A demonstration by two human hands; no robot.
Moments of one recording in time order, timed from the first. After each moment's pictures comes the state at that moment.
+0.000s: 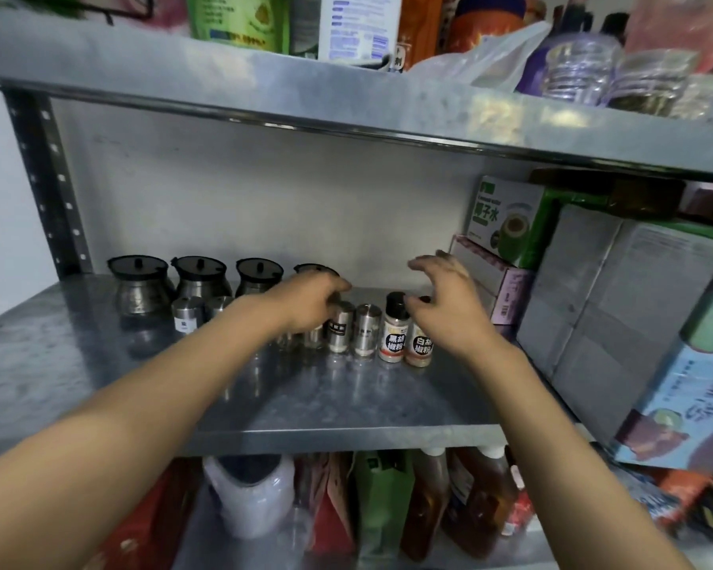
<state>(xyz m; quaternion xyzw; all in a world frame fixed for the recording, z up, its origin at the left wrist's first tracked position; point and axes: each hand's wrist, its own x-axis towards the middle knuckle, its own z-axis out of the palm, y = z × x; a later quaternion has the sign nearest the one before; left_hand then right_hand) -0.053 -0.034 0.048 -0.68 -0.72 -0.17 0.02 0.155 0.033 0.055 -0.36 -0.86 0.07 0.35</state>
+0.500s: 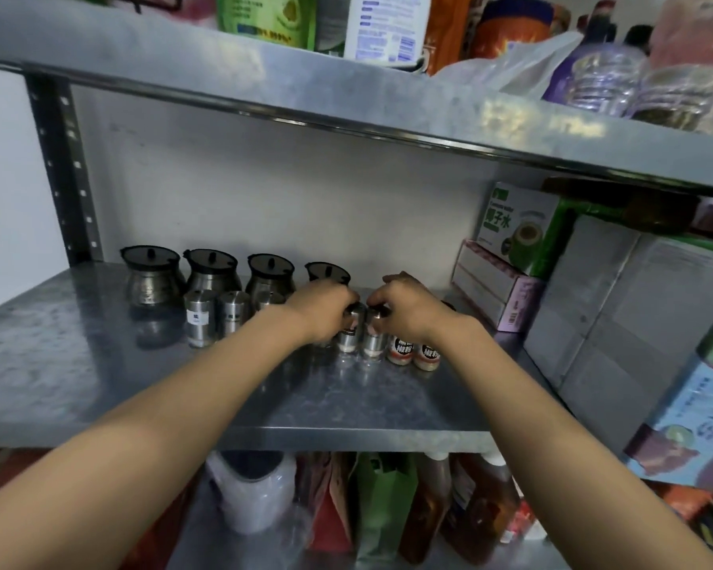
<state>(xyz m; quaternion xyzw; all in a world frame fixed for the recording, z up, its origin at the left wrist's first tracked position) -0.048 -0.031 0.034 -0.67 -0.73 -0.13 0.05 0.097 0.044 0.054 -0.32 -0.94 -0.01 0.11</state>
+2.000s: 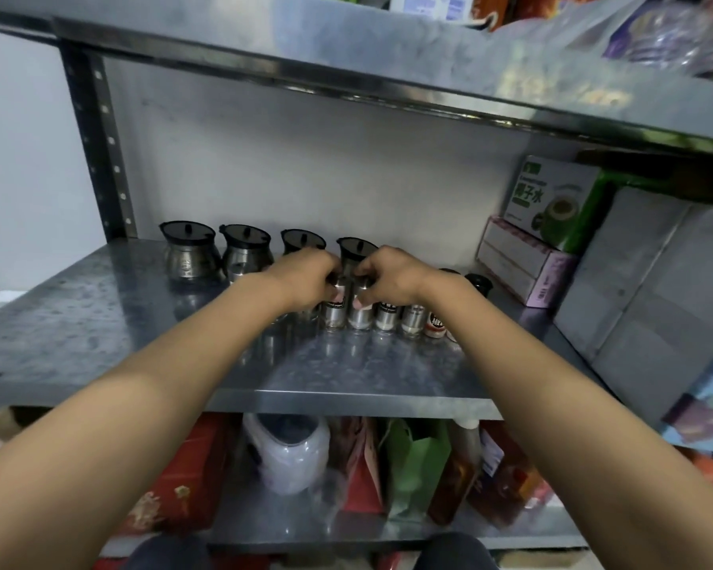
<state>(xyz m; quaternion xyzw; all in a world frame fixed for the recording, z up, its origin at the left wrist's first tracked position) -0.106 -0.074 0.031 -0.63 -0.76 -0.17 0.02 0.037 0.017 0.056 -0.32 -0.94 0.13 0.06</state>
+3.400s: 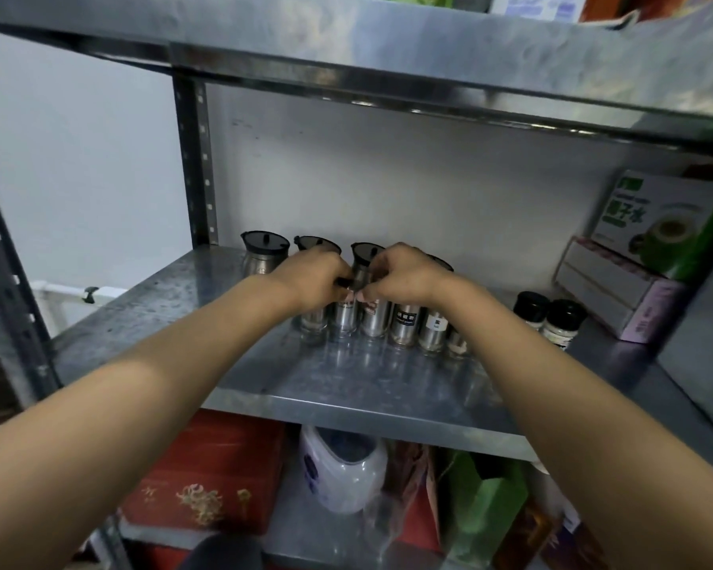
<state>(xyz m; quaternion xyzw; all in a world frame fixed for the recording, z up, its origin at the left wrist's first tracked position) -0.168 -0.126 0.037 -0.61 -0.77 -0.15 0.07 -0.037 -0.018 0.062 -0.28 -0.94 0.18 0.10</state>
